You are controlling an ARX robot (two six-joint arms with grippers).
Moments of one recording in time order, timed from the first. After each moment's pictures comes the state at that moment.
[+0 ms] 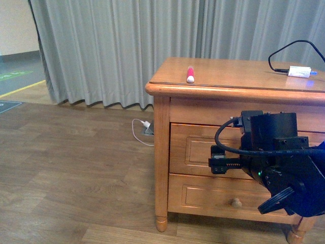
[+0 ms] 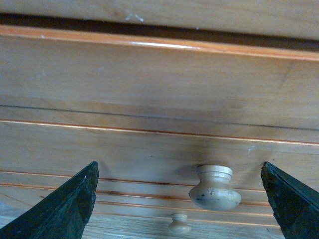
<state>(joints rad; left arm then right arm) 0.00 0.00 0.02 0.00 0.00 0.00 0.21 2.34 1.21 0.72 0.24 0.06</state>
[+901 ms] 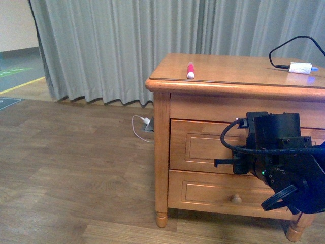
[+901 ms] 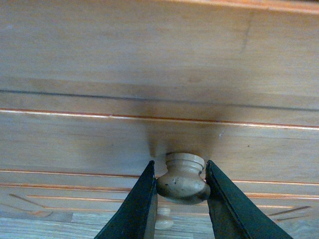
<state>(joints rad) 0.00 0.00 0.02 0.00 0.00 0.00 0.19 2.36 1.22 0.70 0.27 0.06</state>
